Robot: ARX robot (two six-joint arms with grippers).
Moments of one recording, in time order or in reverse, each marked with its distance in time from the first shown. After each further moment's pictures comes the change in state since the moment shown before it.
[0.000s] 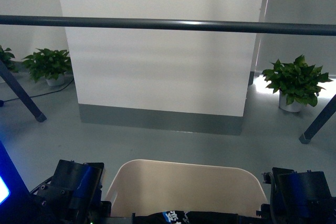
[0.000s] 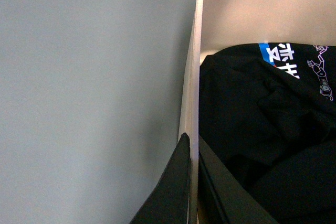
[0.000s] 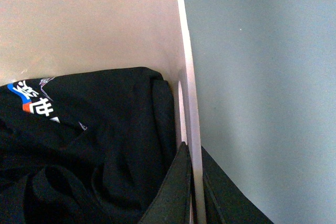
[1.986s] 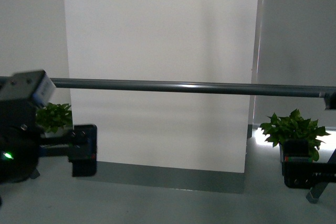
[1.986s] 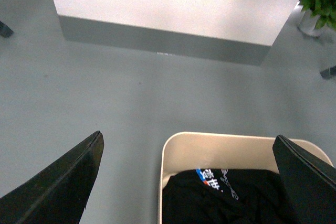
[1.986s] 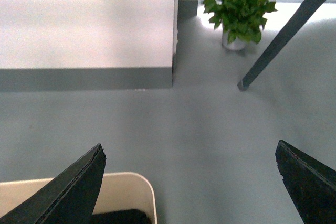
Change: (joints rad) left arm 0.039 -0.938 -0.283 -0.155 0.071 0.048; right arm 0.067 -0.939 -0.351 -0.006 0.203 -0.182
